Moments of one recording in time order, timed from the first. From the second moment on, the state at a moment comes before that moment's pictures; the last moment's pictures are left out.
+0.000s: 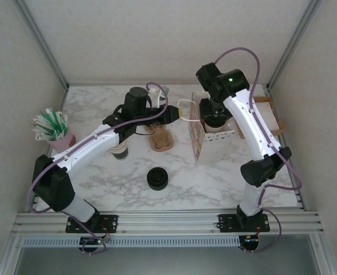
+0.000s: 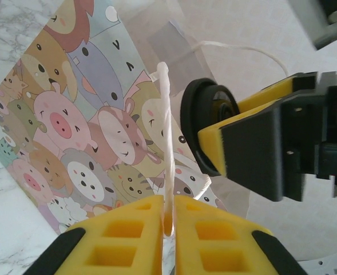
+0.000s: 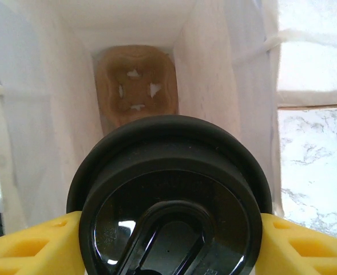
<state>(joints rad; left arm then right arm) -0.58 1.54 1.31 -0.13 0.54 -0.75 0.53 1.84 2.22 -1.69 0.27 0.39</state>
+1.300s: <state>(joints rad) -0.58 1.55 1.31 -0.13 0.54 -0.75 0.46 1.84 1.92 -1.57 0.12 0.32</state>
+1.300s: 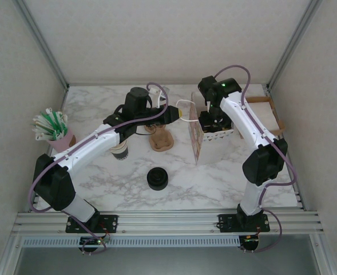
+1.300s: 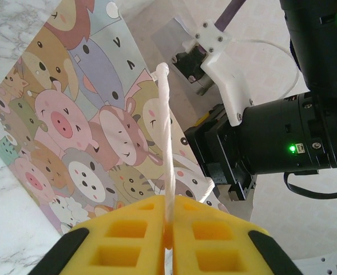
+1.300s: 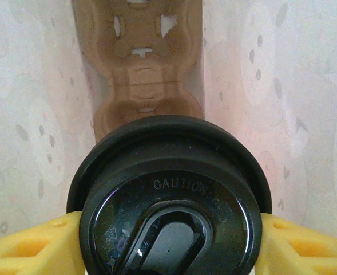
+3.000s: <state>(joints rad) -0.58 1.52 1.25 -0.13 0.54 -0.76 0.44 1.84 1.78 -1.43 0.07 0.32</state>
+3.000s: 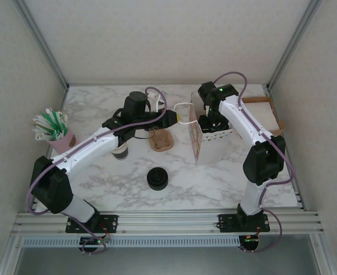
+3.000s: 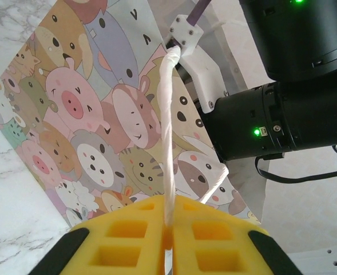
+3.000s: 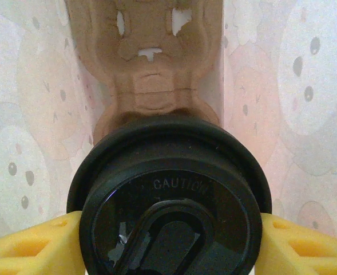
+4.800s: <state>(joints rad) -0.58 1.49 1.23 -0.13 0.53 -0.77 0.44 1.81 1.78 -1.51 0.08 0.32</state>
